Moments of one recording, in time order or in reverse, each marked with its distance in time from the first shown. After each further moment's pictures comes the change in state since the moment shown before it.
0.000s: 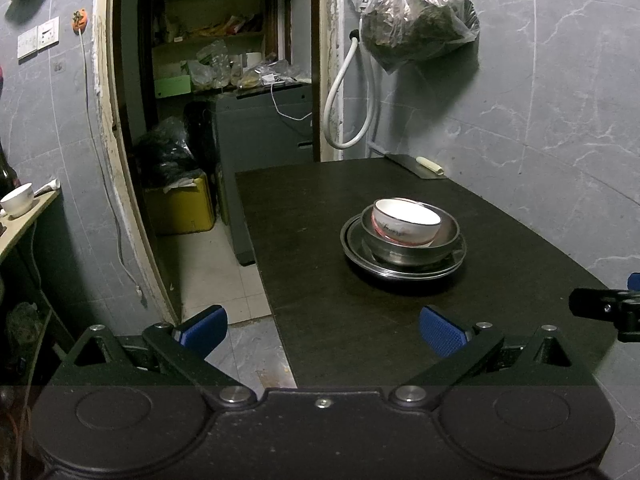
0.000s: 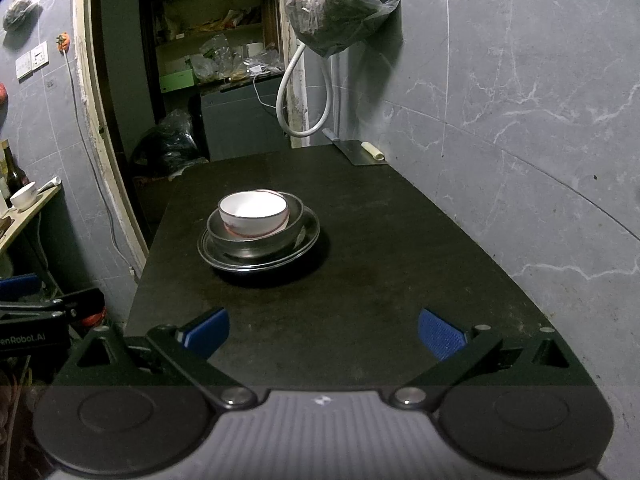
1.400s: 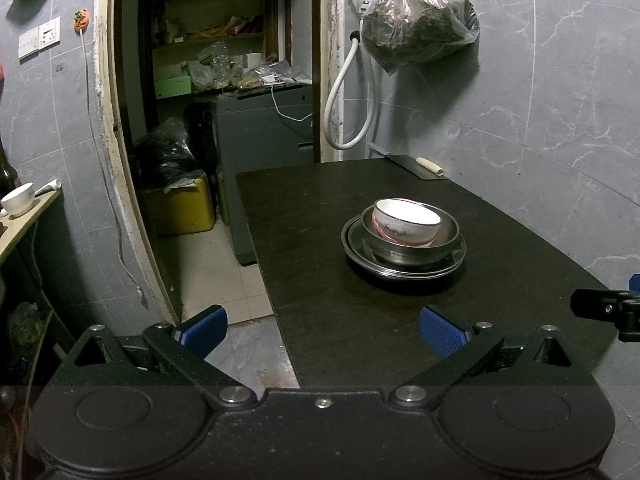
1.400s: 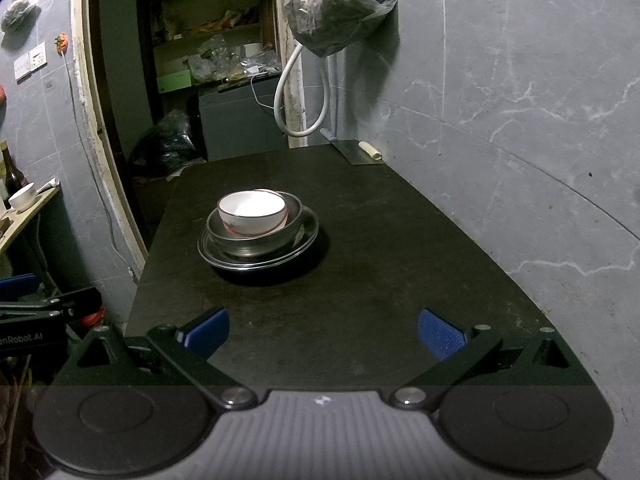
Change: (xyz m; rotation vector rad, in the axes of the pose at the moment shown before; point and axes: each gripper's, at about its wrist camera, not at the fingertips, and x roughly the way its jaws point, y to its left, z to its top) left arm -0.001 -0.001 -0.001 -0.002 0.000 0.002; right arm 0.000 0.001 -0.006 0.005 0.000 -0.004
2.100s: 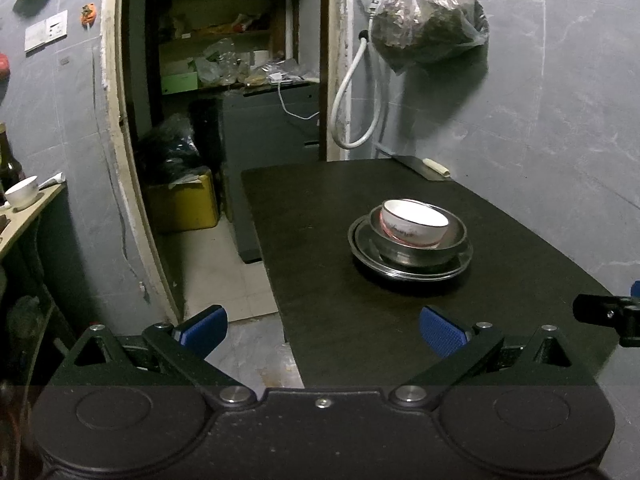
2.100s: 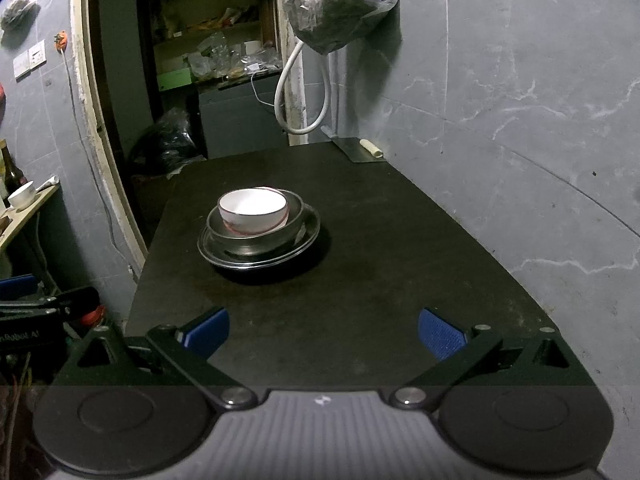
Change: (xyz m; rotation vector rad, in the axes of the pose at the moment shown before) left arm 0.000 0.005 -0.002 -0.023 0.000 0.013; right arm 0.000 -0.001 0.004 0.003 0.009 -0.005
